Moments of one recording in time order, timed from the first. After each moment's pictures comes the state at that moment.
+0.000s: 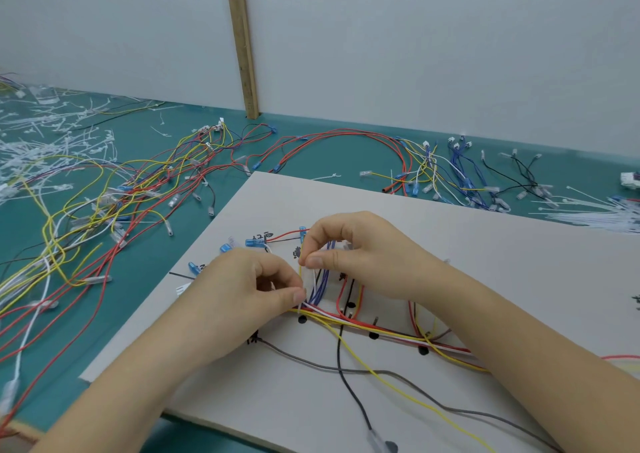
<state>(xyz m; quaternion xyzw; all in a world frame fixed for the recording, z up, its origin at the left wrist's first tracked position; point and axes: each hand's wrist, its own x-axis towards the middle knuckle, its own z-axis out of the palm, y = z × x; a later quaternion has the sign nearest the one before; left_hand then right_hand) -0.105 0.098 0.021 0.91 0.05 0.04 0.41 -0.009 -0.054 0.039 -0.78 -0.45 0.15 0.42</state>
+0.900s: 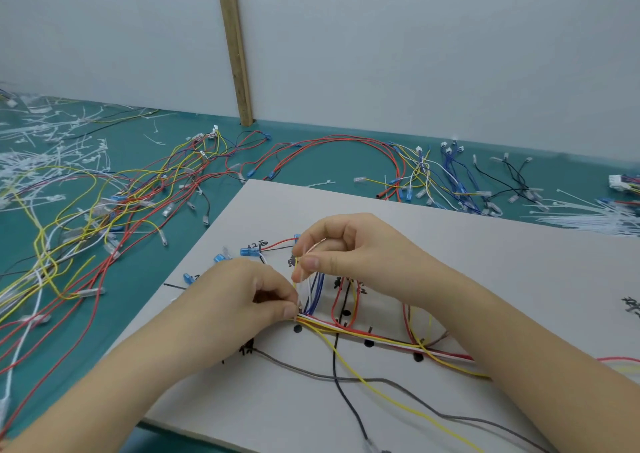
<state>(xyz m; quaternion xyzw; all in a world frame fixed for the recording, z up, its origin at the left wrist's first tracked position) -0.099 0.102 0.027 0.95 -0.04 0.02 0.30 -0.012 -0.059 0.045 -0.72 -0.38 0.26 0.52</state>
